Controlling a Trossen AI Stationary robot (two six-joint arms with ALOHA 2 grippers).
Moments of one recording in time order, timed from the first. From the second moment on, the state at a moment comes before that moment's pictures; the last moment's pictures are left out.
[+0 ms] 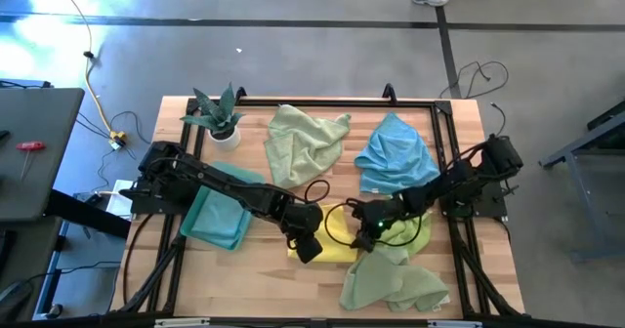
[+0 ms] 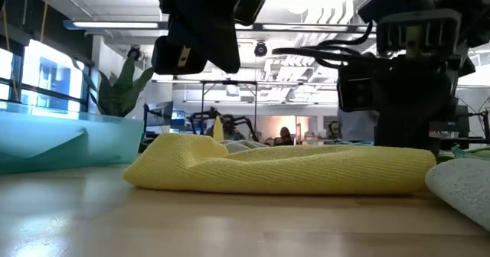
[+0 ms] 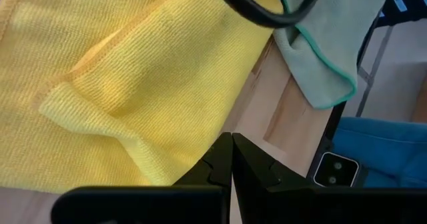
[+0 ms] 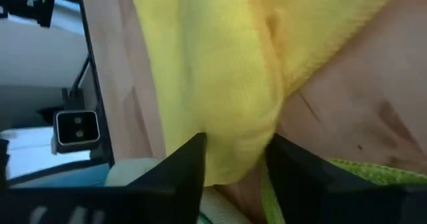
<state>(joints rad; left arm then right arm) -0.17 1.85 1.35 -0.53 0.13 -0.88 0.30 1.68 0.54 0.43 -0.26 1.02</state>
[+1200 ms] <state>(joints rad) -0.23 1.74 1.35 -0.59 -0.03 -0.93 0.15 1.69 0.84 0.08 -0.09 0.56</state>
